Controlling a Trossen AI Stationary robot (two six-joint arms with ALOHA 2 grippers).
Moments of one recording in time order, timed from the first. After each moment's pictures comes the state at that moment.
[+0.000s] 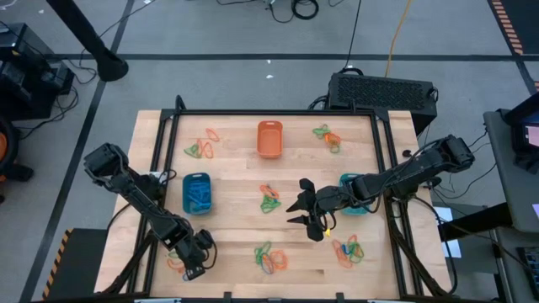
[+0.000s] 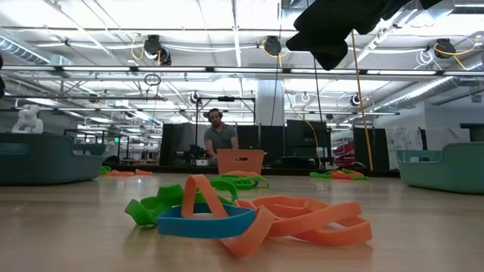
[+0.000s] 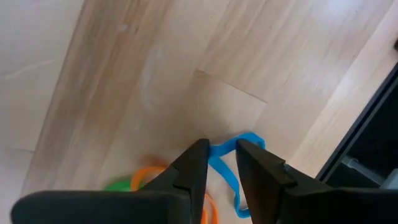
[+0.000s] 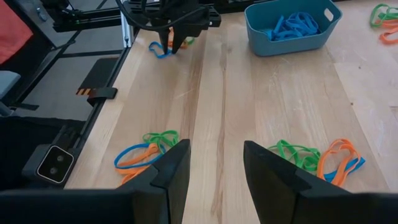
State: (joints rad) left arm -0.82 1.60 0.70 -0.30 0.21 -1.35; right arm 0.31 1.43 0.87 0.03 0.08 0.29
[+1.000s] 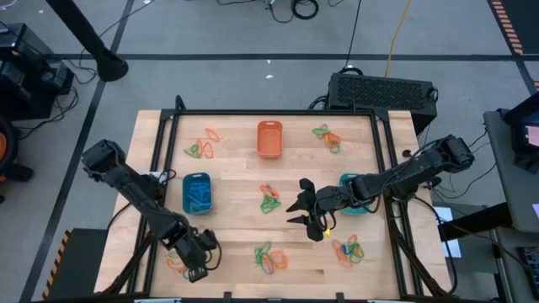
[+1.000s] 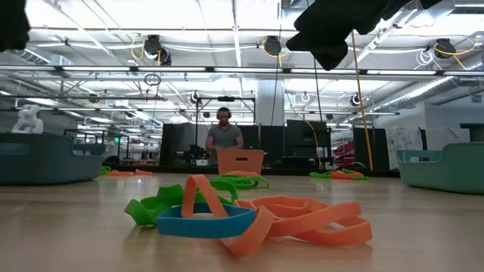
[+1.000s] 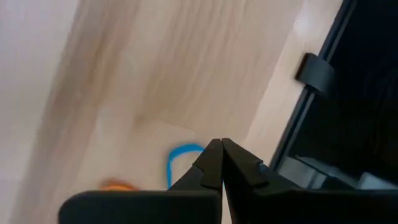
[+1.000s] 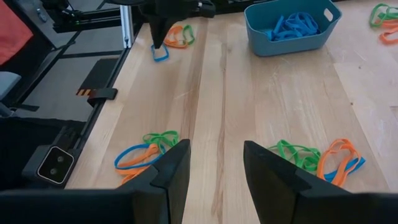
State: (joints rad) left arm -0.79 1.51 0.82 -0.39 0.13 -1.27; right arm 0.31 1.43 0.87 0.03 0.08 0.29
